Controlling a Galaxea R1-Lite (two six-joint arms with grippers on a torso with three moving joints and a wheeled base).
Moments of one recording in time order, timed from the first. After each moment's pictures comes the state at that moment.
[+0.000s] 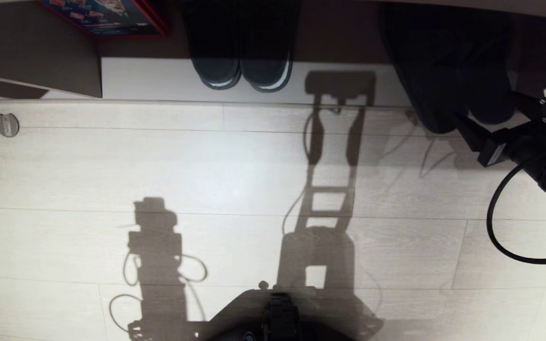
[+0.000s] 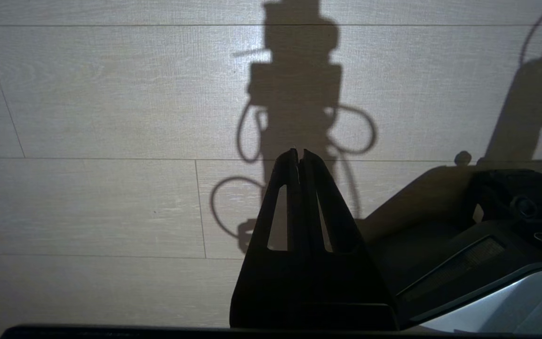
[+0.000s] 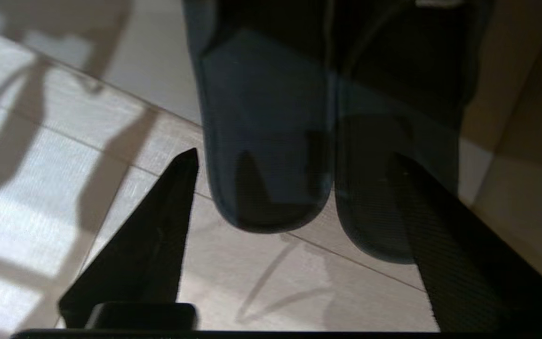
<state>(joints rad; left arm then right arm) 0.00 0.00 0.00 0.00 0.00 0.01 0.01 1.52 -0.64 -1.24 0.13 -0.36</state>
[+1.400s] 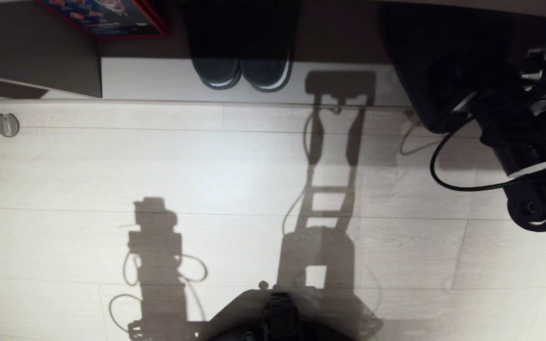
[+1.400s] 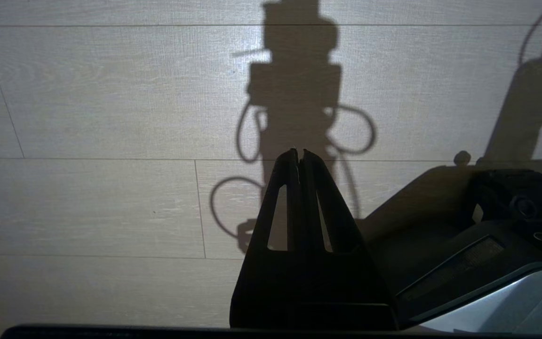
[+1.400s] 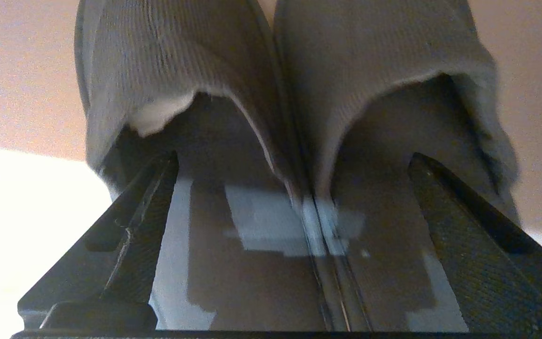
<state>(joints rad) 0.00 0.00 0.00 0.00 0.00 0.01 0.02 1.87 -1.04 -1.51 0.08 -0.05</state>
